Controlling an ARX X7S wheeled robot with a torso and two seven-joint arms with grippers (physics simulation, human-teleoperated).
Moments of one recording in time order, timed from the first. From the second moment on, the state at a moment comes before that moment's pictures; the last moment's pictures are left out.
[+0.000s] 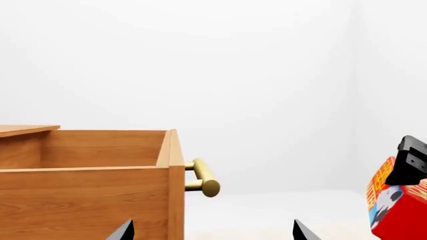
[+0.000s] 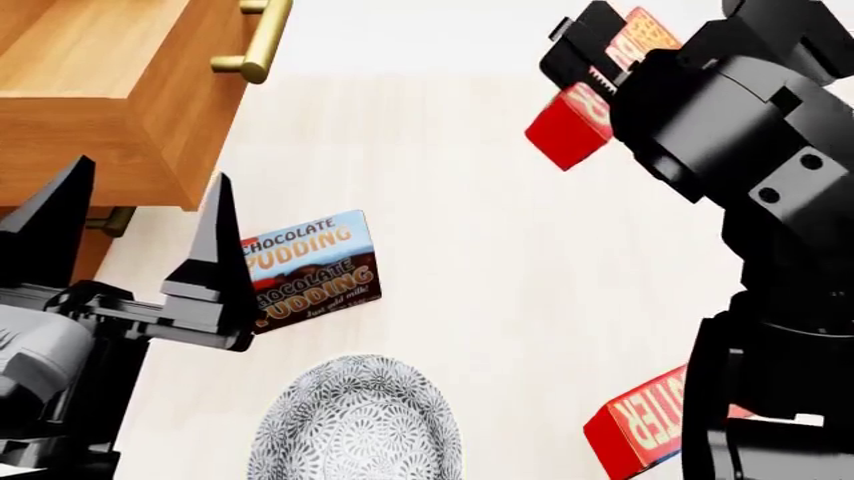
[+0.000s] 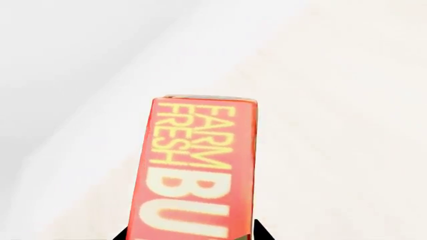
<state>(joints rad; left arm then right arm) -0.17 -0.52 -0.08 0.88 -0.64 -0.40 -0.25 1.22 0.21 -0.05 0.06 1.53 0.83 1.38</state>
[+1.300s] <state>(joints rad) -0.15 -0.54 -0.07 0.91 -0.68 -0.37 -0.26 1.16 0.18 -0.05 -0.27 1.77 0.81 1.53</state>
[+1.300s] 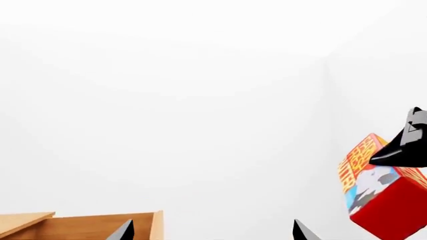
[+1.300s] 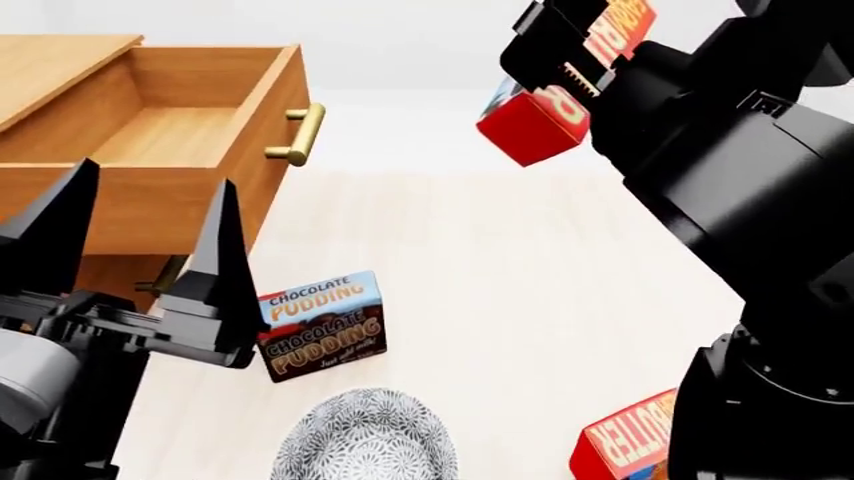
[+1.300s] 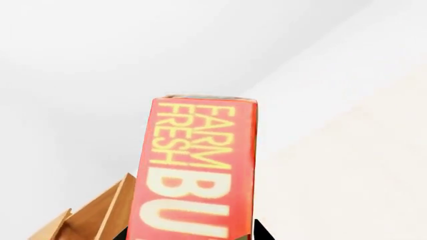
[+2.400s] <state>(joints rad) -0.45 -0.63 0.48 0.95 -0.11 -0.63 -0.33 1.15 0.22 -0.18 -0.39 1.88 0.66 1.55</state>
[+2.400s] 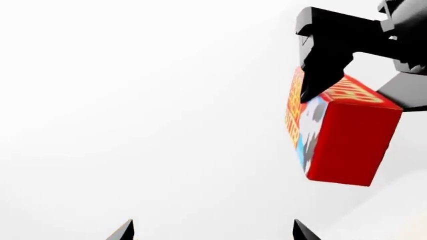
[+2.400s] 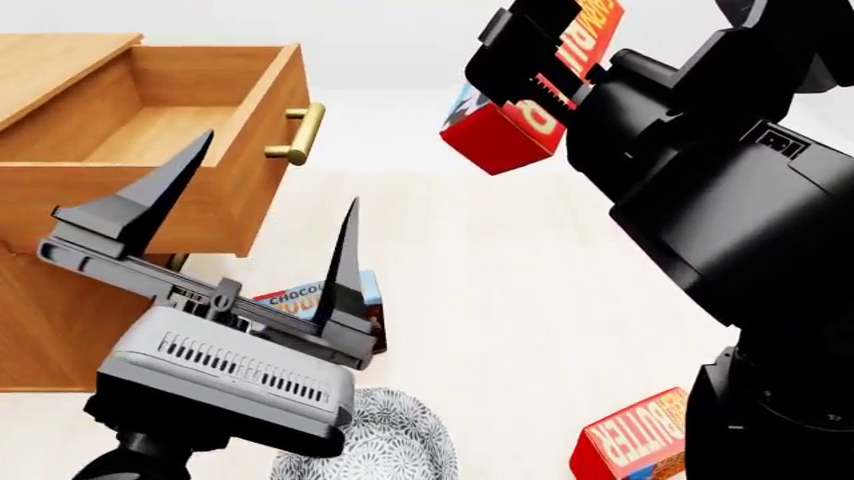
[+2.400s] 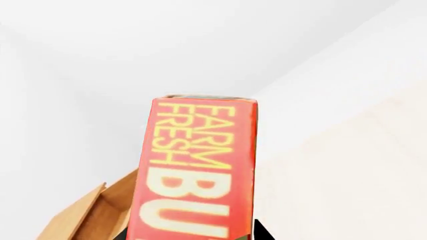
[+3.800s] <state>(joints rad) -0.66 -0.55 0.83 0.74 0.16 -0.54 -0.26 1.17 0.27 -0.26 -0.38 1.89 0.57 1.51</state>
